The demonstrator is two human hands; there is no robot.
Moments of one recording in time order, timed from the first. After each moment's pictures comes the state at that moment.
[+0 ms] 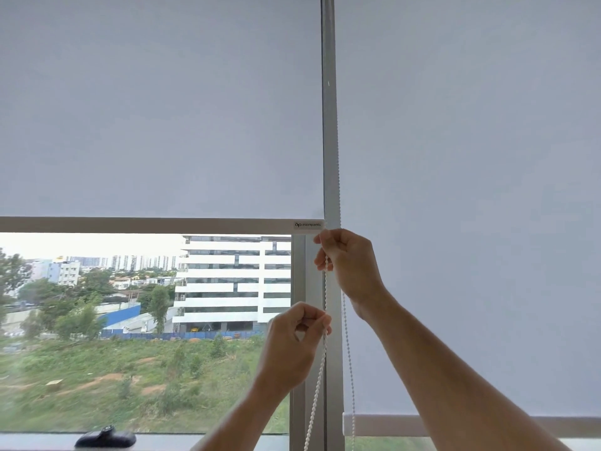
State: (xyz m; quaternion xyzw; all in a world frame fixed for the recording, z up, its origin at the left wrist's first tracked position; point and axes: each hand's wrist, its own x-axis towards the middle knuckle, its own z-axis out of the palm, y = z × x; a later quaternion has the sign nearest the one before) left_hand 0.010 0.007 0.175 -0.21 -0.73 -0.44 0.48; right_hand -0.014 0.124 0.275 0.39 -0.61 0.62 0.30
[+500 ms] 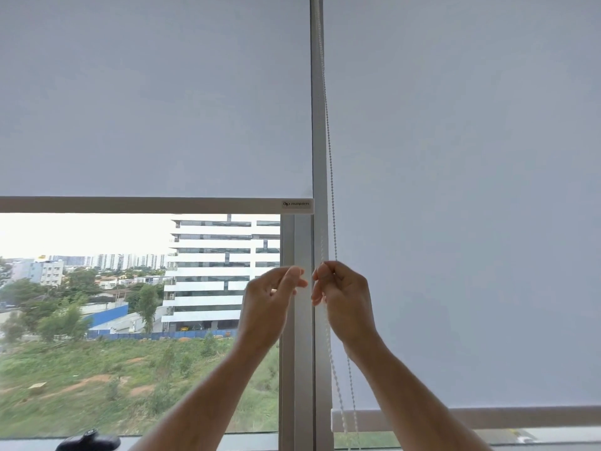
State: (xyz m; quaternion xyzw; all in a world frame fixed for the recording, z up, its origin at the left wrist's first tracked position) left_hand 0.009 -0.003 0.217 -0.20 -0.68 -0.51 0.48; right_hand -0.023 0.127 0.220 0.35 -0.61 0.63 0.33
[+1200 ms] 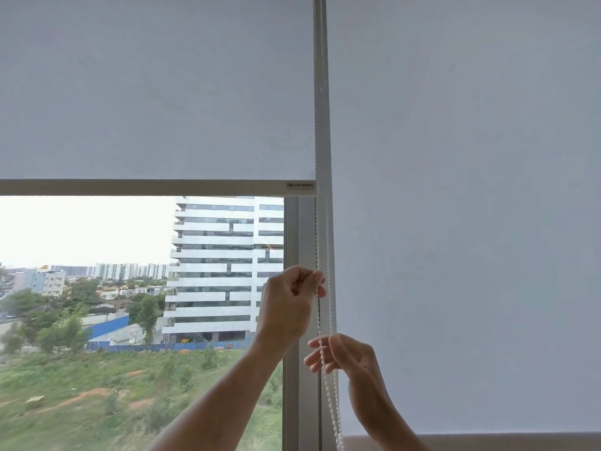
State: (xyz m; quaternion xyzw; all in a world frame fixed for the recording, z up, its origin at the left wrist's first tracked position) left_hand -0.011 0.012 0.241 -0.20 -0.69 -0.50 0.47; right_hand -0.048 0.133 0.152 0.40 -0.61 0.65 0.21
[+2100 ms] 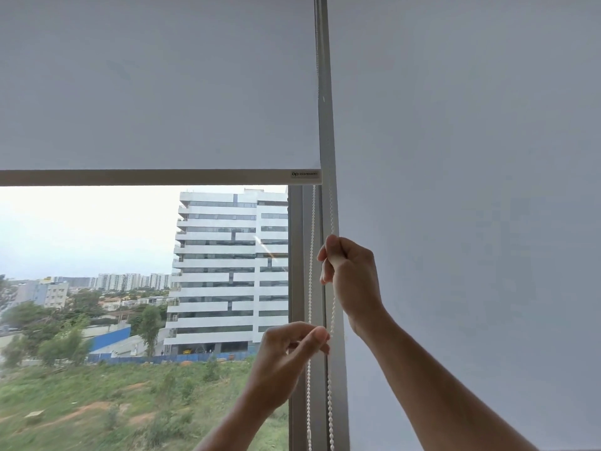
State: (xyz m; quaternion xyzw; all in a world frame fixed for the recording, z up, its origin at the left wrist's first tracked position) left_hand -0.012 -0.016 0.193 -0.30 -0.72 -0.49 0.40; right_hand -0.026 0.110 0.286 0.36 -0.58 0.63 0.37
